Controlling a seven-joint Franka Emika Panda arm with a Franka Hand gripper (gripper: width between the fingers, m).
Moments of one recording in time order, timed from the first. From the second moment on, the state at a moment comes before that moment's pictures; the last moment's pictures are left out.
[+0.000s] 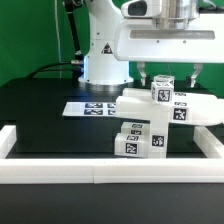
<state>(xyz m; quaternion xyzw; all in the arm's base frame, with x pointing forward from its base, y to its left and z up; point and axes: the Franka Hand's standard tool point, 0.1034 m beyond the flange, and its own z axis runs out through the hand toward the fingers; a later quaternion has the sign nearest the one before) 0.512 0.084 0.111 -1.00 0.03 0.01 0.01</state>
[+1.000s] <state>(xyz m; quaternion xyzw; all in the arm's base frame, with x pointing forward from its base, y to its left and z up) 0.513 0.074 0.110 -0.97 -0.25 0.01 0.01</state>
